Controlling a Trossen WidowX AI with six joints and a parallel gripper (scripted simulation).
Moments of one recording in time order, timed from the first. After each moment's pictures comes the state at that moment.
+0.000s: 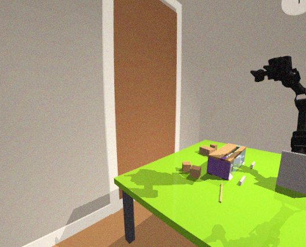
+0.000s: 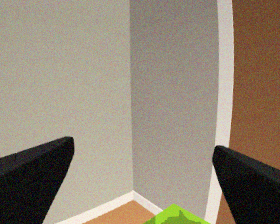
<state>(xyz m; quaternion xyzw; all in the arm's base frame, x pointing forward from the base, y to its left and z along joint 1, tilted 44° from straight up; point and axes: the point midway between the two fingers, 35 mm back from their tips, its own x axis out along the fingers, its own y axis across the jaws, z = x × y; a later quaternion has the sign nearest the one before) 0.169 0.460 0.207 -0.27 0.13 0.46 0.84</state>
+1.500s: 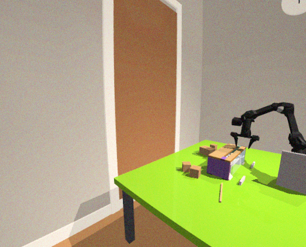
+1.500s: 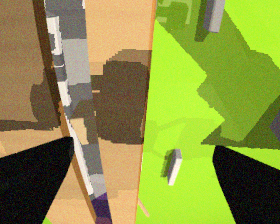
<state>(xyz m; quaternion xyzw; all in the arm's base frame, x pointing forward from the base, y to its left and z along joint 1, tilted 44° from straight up) 0.321 -0.026 0.051 0.36 0.41 -0.57 0.61</state>
